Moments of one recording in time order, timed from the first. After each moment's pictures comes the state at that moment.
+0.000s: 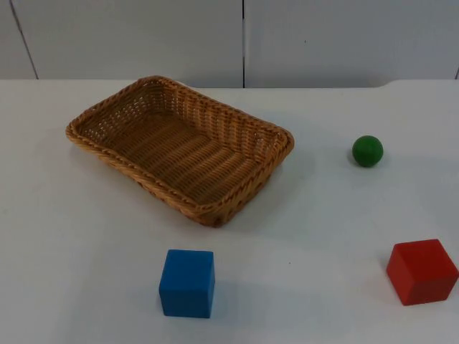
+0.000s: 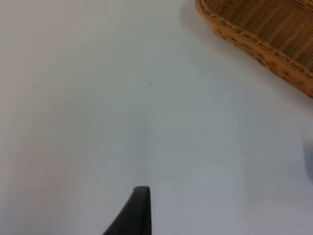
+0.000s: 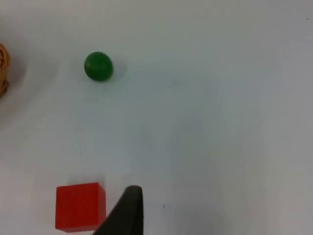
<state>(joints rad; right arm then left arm) 0.04 0.77 -0.68 -0.01 0.72 -0.01 0.06 0.56 -0.68 -0.09 1.00 0.01</state>
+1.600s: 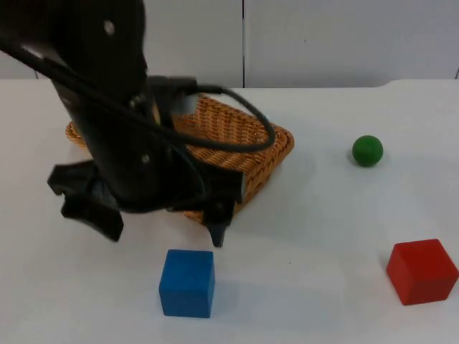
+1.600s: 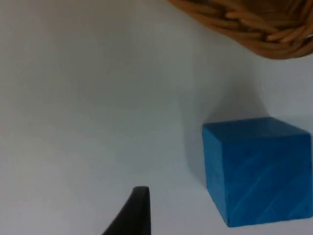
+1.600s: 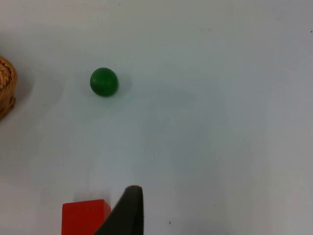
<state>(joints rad) 0.04 0.78 -0.69 0.01 0.67 -0.01 -0.62 1.81 -1.01 0.02 0.69 -0.55</state>
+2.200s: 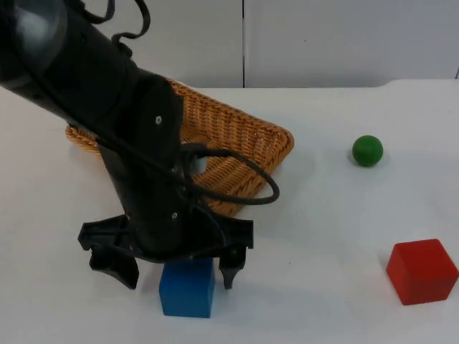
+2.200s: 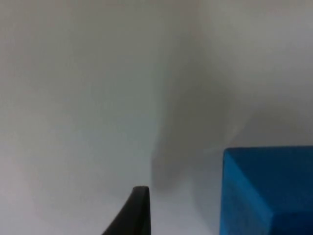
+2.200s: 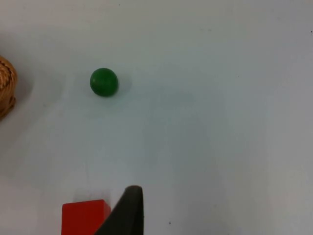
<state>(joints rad) 0.04 0.78 -0.69 0.01 0.67 -0.01 -0.62 2.00 -1.02 -0.02 0.55 -0.58</state>
